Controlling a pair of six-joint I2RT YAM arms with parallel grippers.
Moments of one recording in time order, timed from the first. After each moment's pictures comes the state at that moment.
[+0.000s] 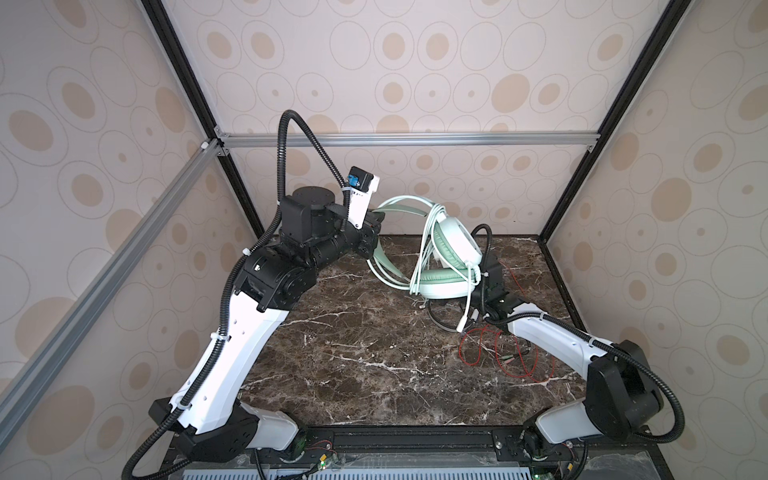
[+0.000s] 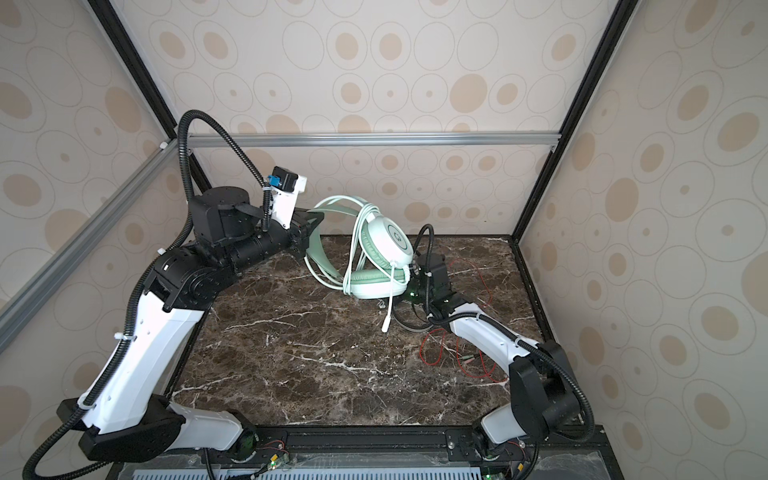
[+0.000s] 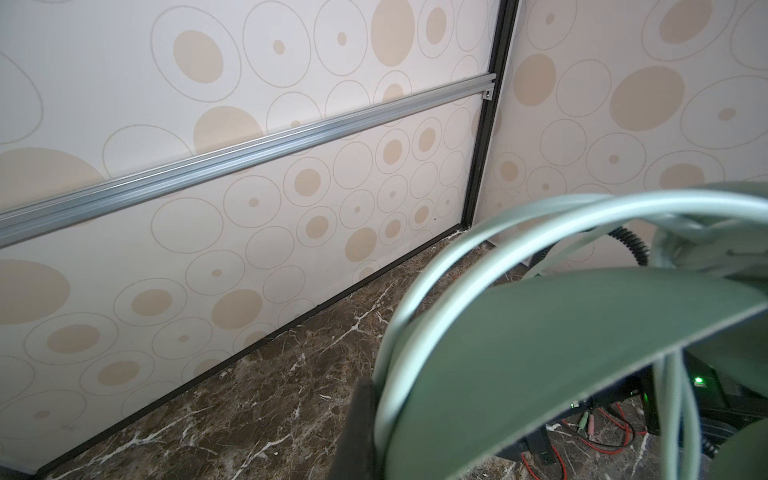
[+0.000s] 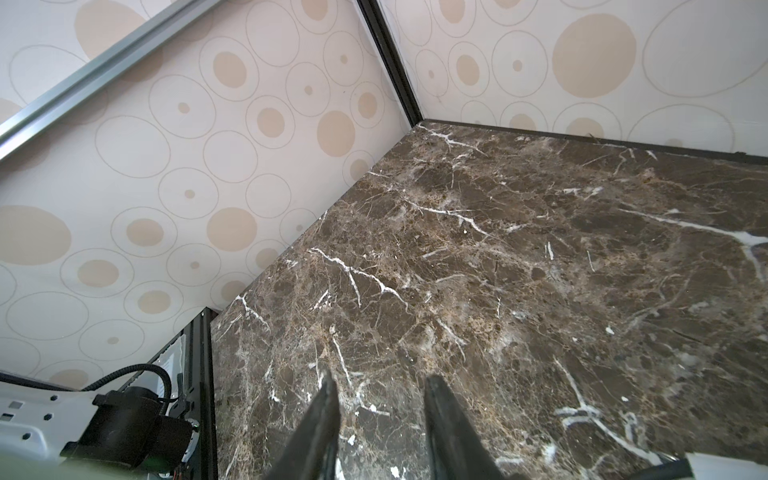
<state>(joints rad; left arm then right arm) -0.61 1.39 1.95 -0.78 0.01 0.03 0.47 1.47 0.98 0.13 -0.60 0.28</state>
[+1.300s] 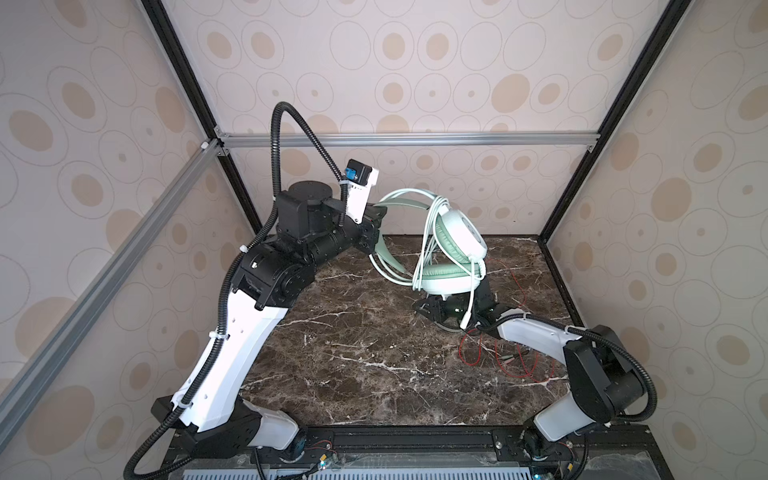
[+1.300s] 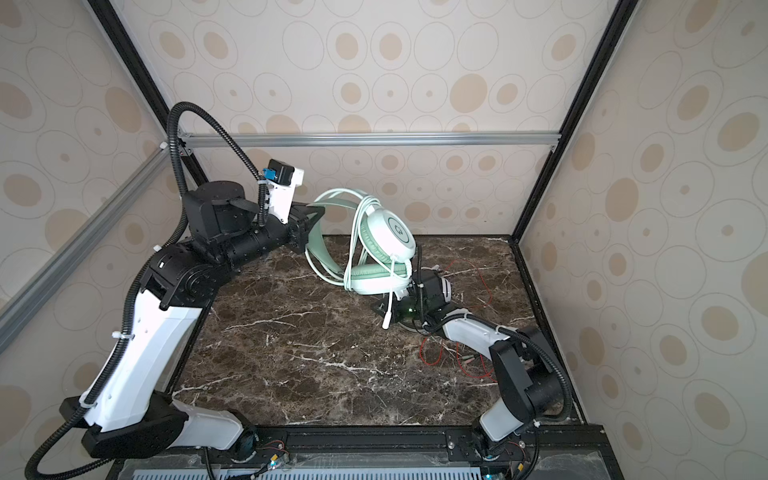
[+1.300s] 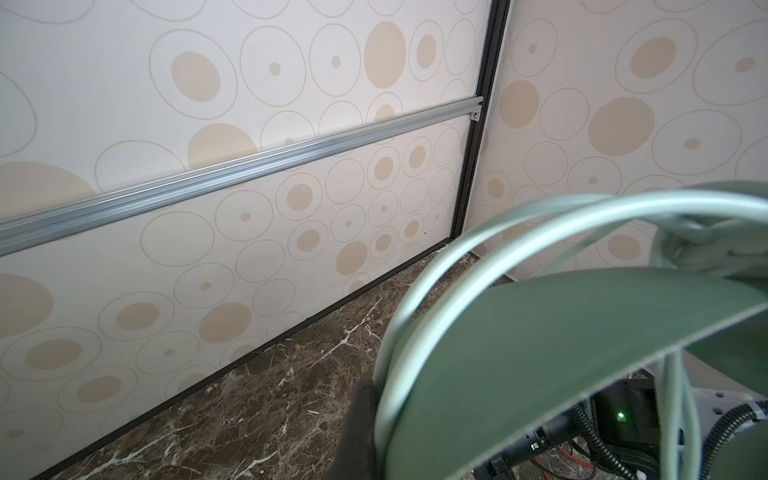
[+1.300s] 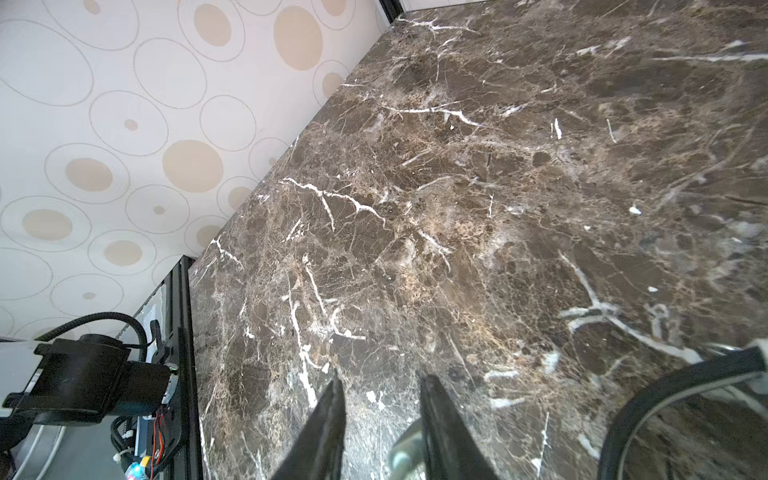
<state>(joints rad) -0.61 1.40 2.00 -0.79 0.04 0.00 0.48 1.57 0.86 0.16 -0.63 0.25</state>
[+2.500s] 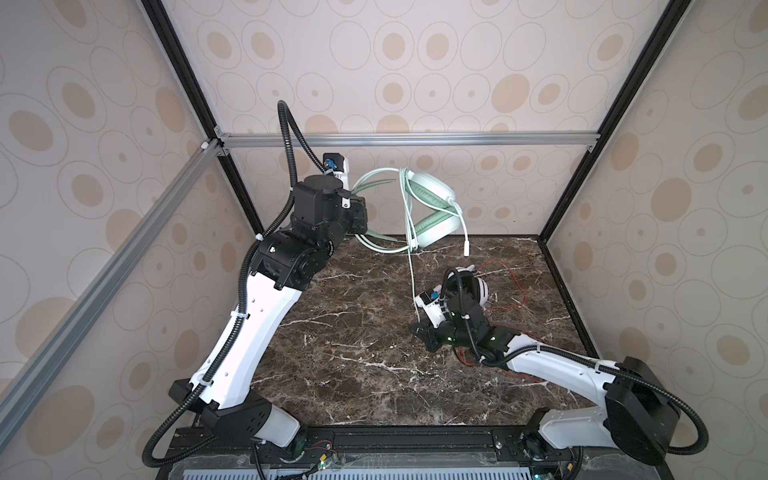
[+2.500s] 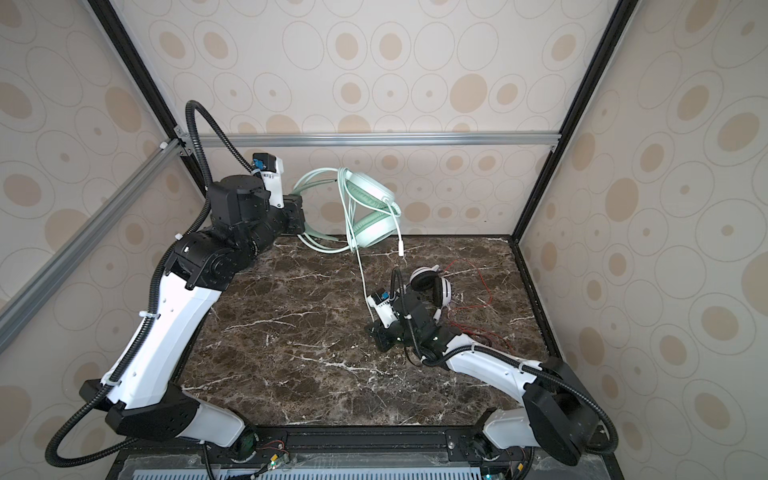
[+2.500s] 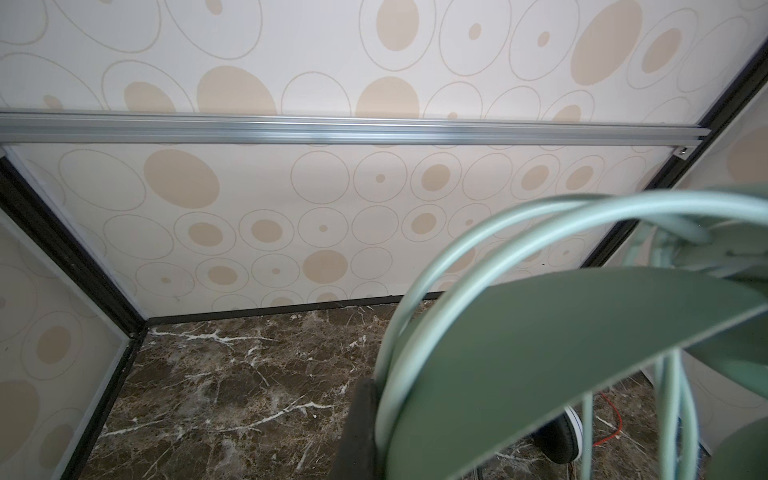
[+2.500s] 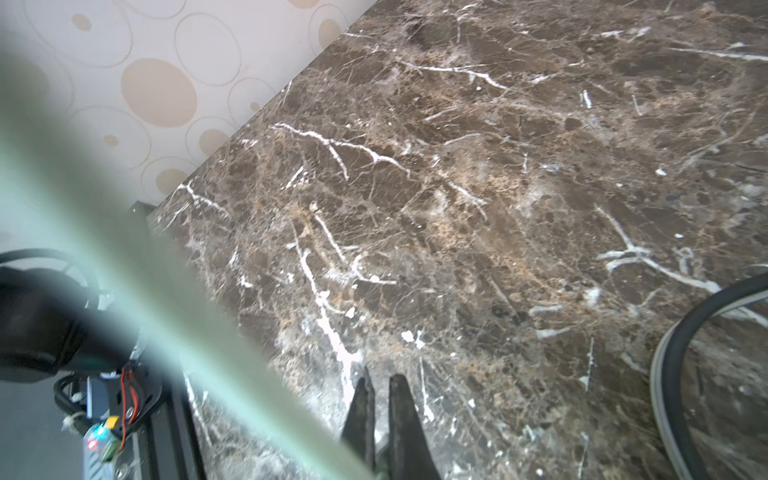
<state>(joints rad) -0.53 1.49 2.01 -0.78 -0.33 -0.22 0.78 1.30 0.74 -0.01 -0.26 0.22</state>
